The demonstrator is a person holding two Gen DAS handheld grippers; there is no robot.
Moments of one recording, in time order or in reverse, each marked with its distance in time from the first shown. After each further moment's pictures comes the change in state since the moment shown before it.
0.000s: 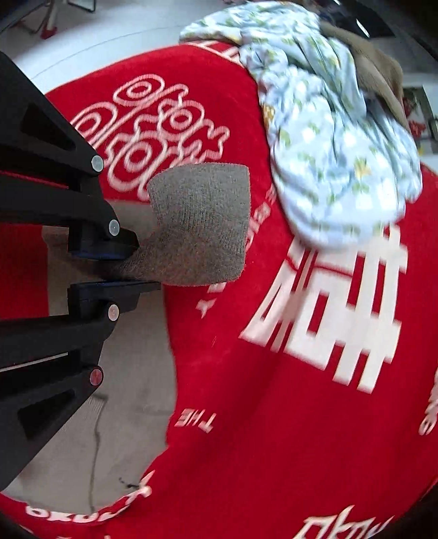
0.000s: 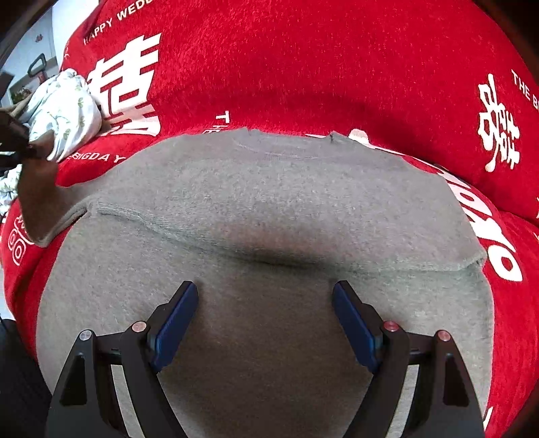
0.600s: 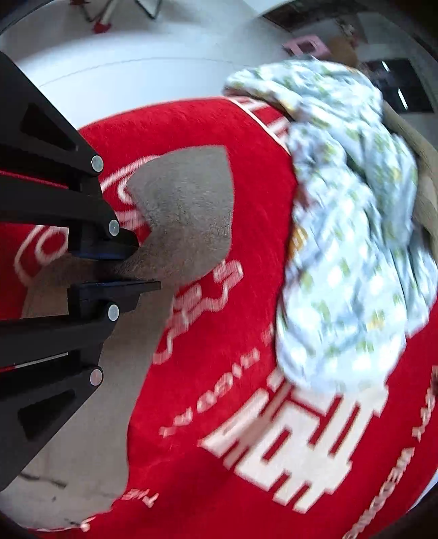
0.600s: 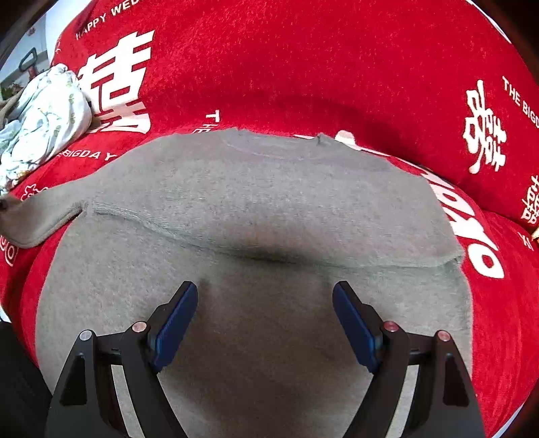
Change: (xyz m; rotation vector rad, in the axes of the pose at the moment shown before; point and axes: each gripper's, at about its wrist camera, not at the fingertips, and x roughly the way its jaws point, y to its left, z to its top) left arm 0.020 0.149 -0.012 -0.260 -0.067 0.166; right arm -0.011 0.011 0.004 -0.006 0.029 -0.070
